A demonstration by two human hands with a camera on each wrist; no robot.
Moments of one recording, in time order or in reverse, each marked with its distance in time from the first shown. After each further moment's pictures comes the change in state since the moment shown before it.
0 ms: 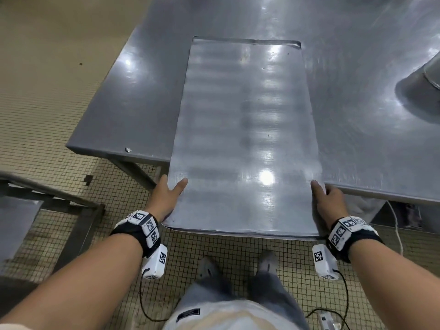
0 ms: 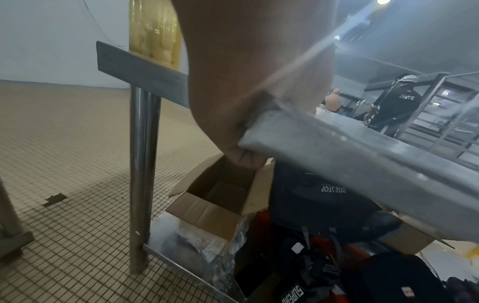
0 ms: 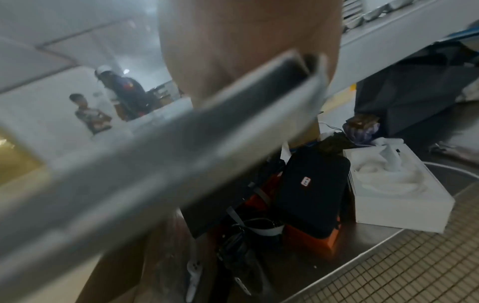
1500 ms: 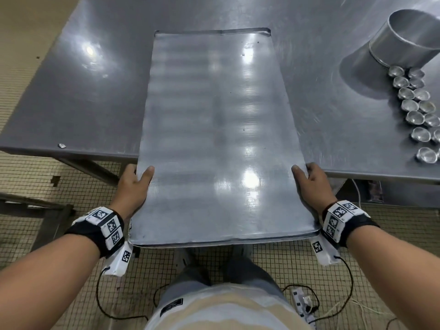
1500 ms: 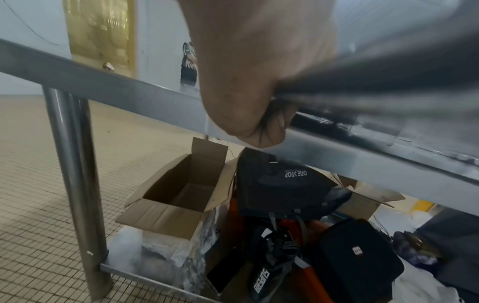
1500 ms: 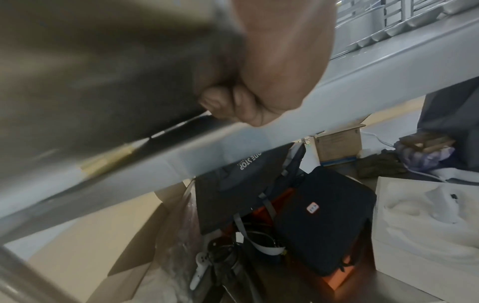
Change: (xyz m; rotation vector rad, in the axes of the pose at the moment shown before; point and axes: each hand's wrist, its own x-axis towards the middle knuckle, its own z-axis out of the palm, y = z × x) left_hand -0.031 0.049 0.080 0.048 0.147 0.112; right_hand 0.014 0.033 -0.112 0.007 -0.031 -0.209
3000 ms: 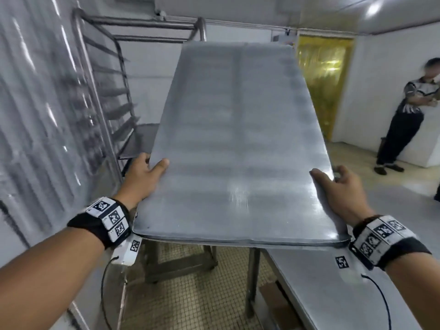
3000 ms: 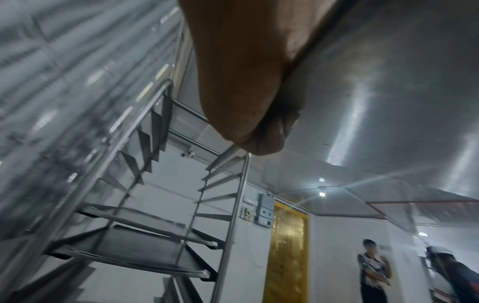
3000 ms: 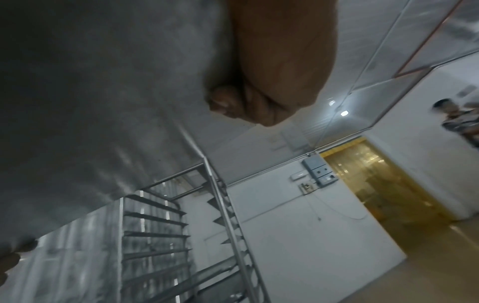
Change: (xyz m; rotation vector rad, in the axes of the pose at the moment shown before) left_hand -0.286 0.069 -0.333 -0.052 1.383 0.005; right_hand -0.079 -0.498 0.138 0.388 -0.683 -1.144
